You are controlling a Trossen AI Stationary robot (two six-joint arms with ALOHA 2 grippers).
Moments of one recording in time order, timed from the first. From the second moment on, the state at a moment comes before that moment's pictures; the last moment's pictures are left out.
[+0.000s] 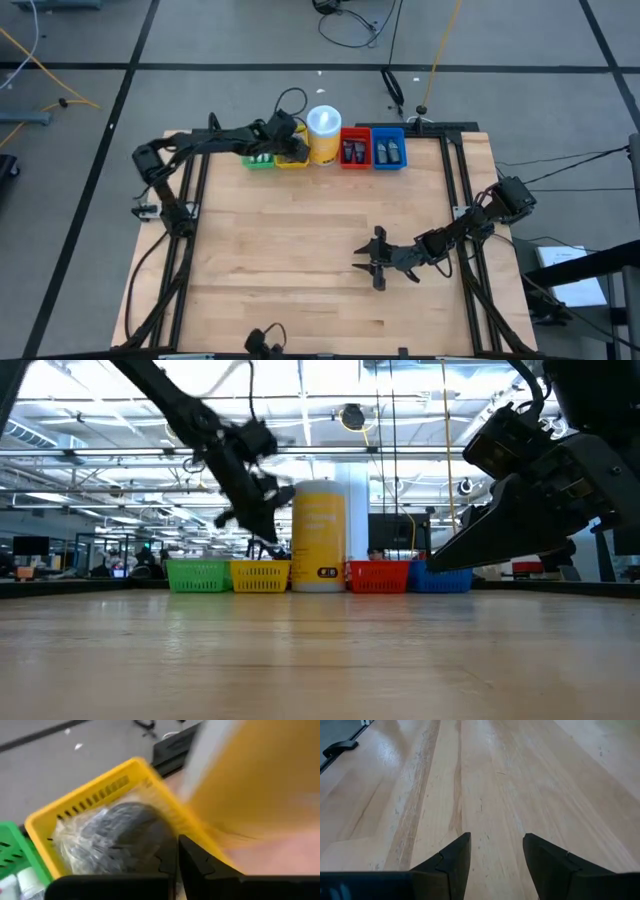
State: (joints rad) left arm 0.61 1.75 1.09 -0.15 -0.11 -0.34; right arm 0.45 1.71 0.42 0.80 0.42 0.35
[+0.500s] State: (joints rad) left arm 0.26 1.32 0.74 0.01 -0.26 -0.21; right arm 0.40 1.37 0.08 1.09 0.26 0.37
